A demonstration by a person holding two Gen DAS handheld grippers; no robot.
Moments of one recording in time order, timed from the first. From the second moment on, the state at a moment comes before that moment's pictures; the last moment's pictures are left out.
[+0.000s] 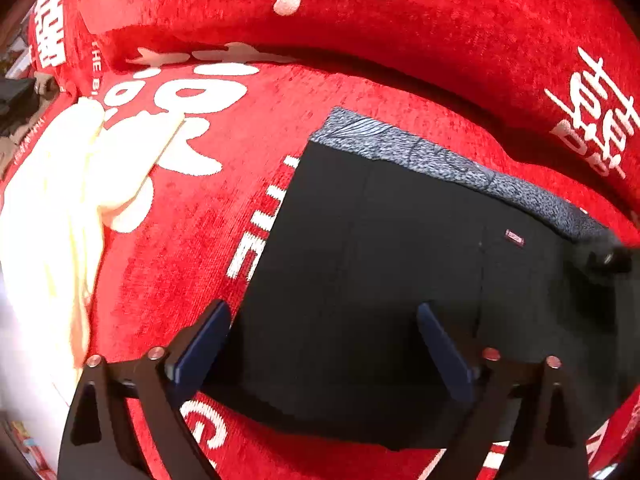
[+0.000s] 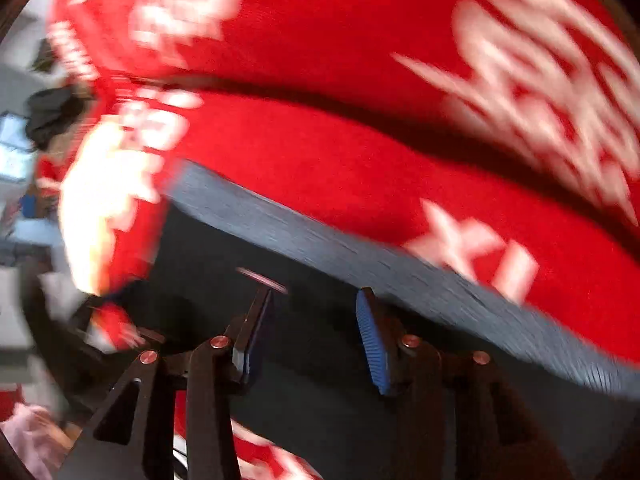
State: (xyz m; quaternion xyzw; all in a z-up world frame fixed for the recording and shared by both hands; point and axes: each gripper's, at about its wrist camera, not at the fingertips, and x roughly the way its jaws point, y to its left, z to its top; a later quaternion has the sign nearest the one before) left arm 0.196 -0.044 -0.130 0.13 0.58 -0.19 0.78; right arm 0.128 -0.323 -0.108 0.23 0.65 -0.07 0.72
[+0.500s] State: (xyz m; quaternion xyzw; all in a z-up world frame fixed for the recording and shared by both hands) left arm 0.096 -0.146 -0.090 0.23 0.55 -0.30 0.74; right arm -0.043 -0.377 -0.063 0.25 0.62 -0.25 0.70
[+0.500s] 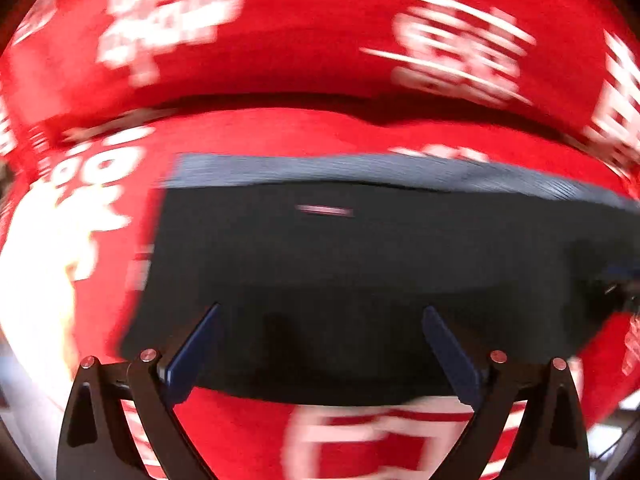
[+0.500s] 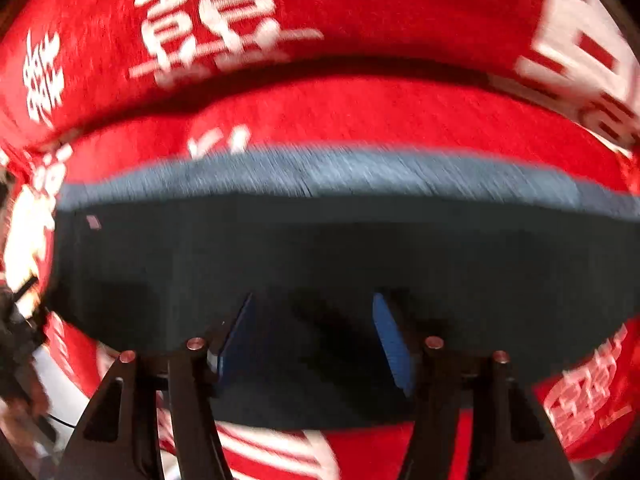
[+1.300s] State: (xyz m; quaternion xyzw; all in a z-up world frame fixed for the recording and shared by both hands) left arm -0.019 -0.218 -0.083 0.35 0.52 -0.33 0.70; right arm -0.184 -0.378 -0.070 0.45 0.55 -0.18 0.68
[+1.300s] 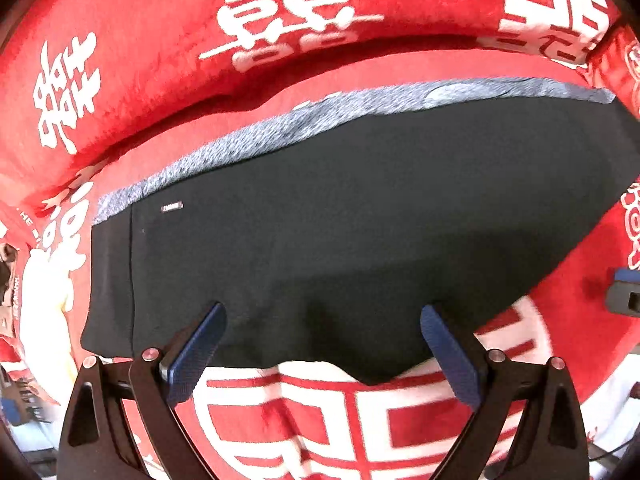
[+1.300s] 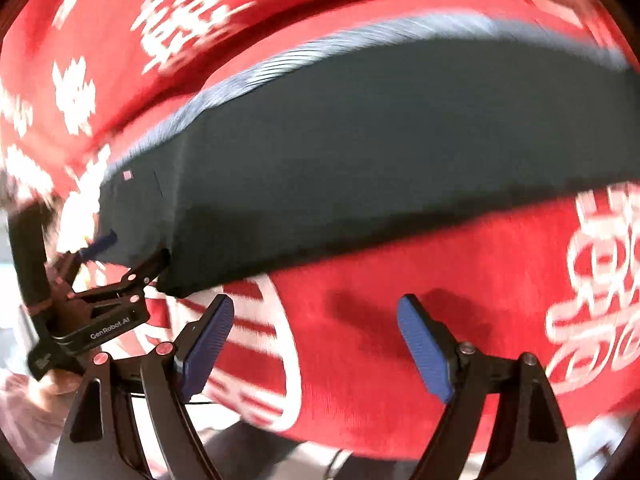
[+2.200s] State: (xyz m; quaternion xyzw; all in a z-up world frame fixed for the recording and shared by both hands) left arm -0.087 -0.366 -0.113 0.37 0.52 -0.33 0.69; right arm -0.369 -0.606 -0.070 0.52 0.35 -0.46 0.63
